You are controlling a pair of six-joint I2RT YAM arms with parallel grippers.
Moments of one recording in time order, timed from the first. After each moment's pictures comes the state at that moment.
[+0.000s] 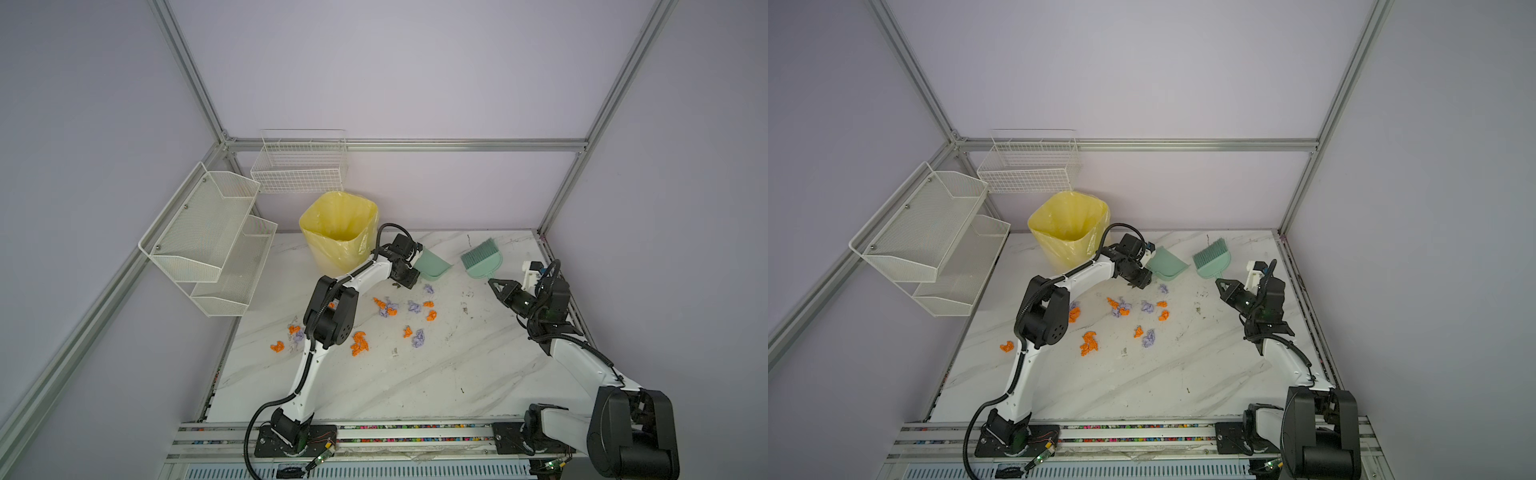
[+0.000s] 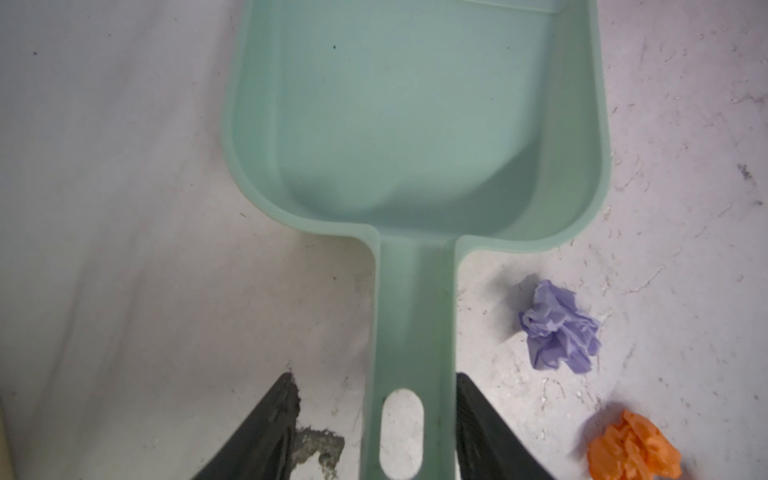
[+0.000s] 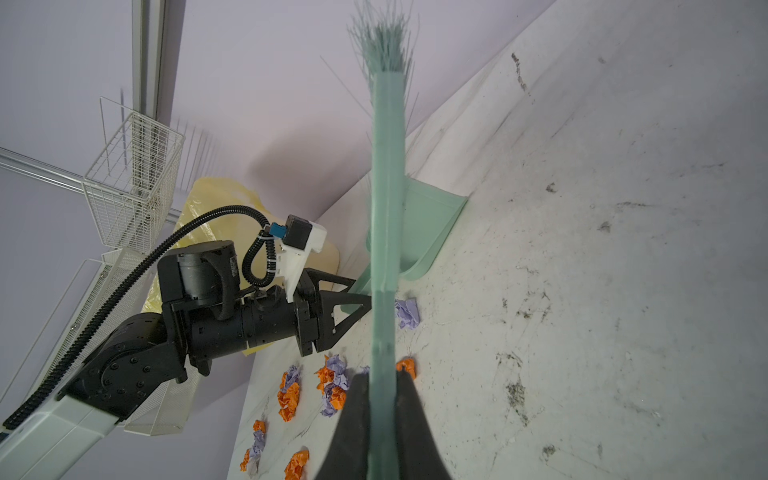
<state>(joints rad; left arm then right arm) -0.53 2.36 1.98 -0.65 0.07 0.08 -0.06 1.19 0.57 0.27 -0.58 0.76</state>
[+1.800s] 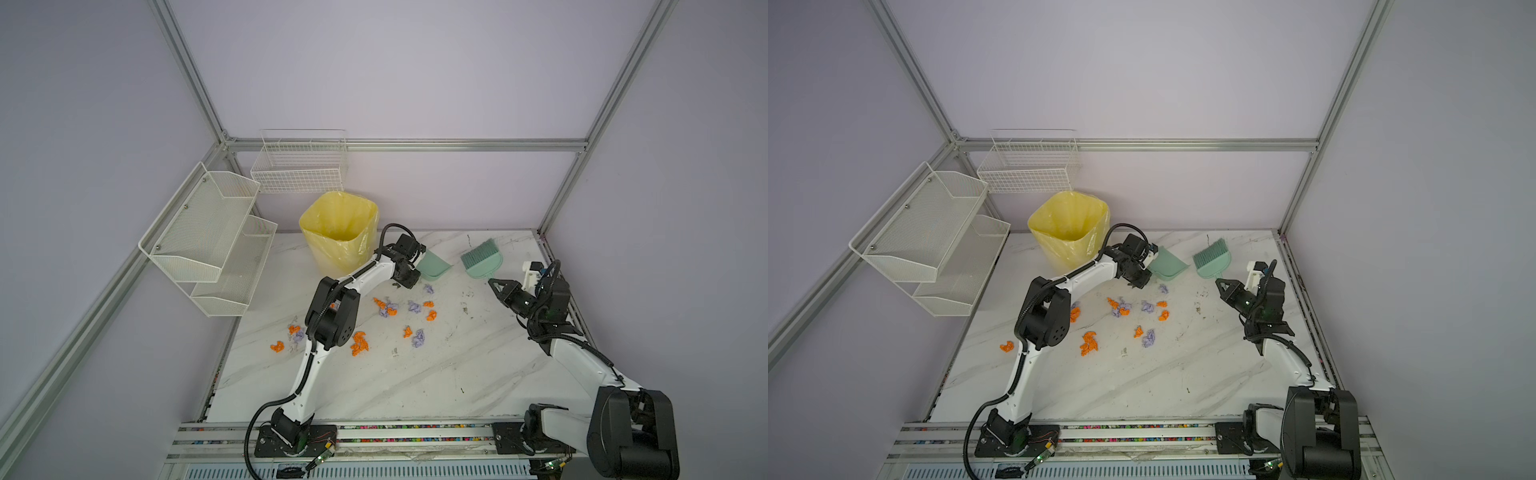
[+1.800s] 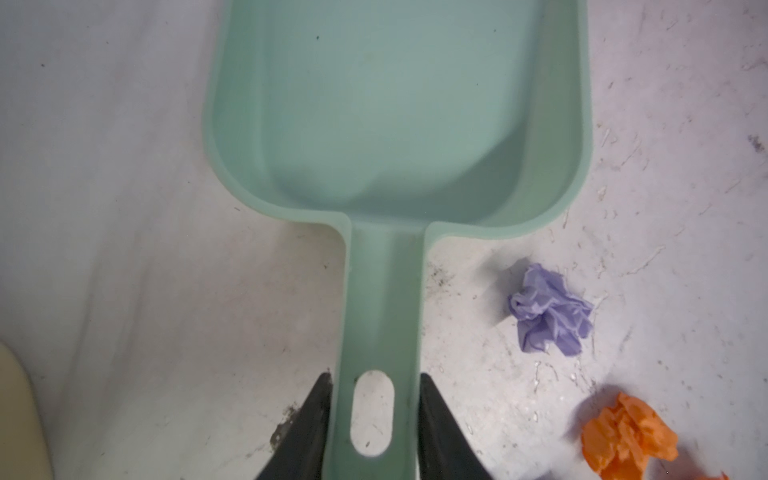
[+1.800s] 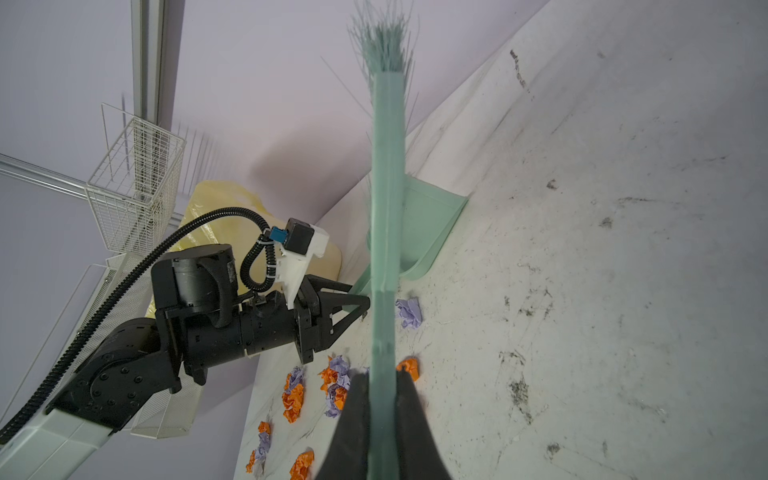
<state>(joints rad) -0.55 2.36 2.02 -0.70 0.02 0.11 -0.06 1.19 0.57 0.27 -0.58 0.77</state>
